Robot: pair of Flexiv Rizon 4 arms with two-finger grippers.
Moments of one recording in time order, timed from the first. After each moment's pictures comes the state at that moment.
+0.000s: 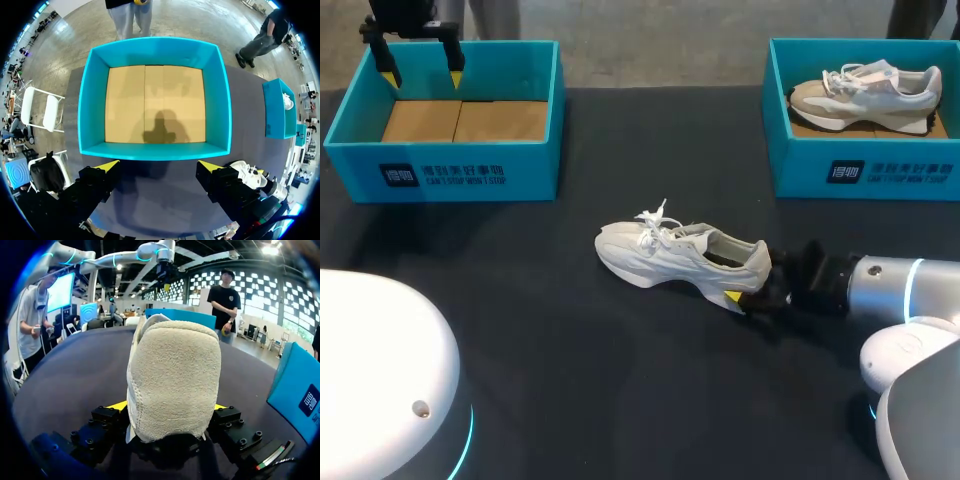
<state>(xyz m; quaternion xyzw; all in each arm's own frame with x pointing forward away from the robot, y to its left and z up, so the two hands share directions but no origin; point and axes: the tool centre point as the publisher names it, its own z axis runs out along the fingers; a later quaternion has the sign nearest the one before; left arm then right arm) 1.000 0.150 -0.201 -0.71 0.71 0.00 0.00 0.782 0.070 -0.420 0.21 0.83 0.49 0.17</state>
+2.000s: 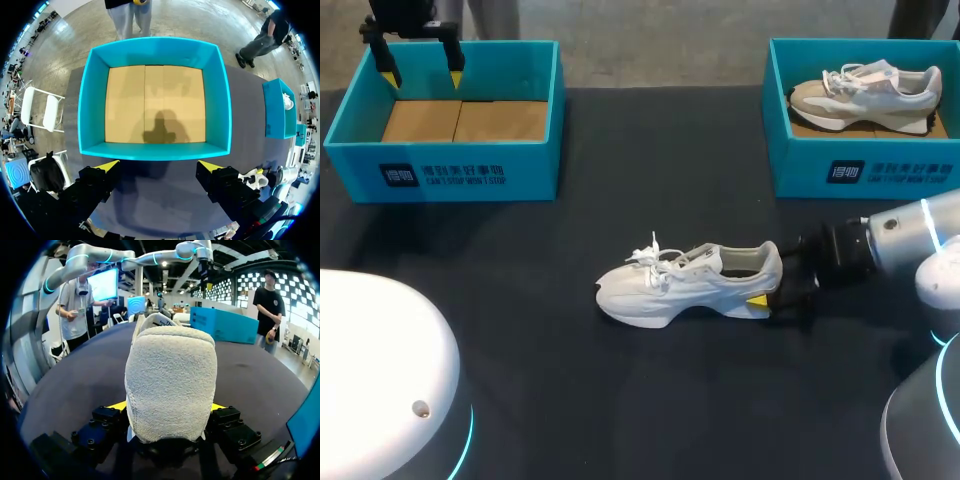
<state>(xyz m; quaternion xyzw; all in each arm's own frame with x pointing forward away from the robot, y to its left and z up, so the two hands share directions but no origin) 1.000 0.150 -0.201 -0.71 0.71 0.00 0.00 0.768 0.053 -0.419 0.04 0.87 0.50 0.03</state>
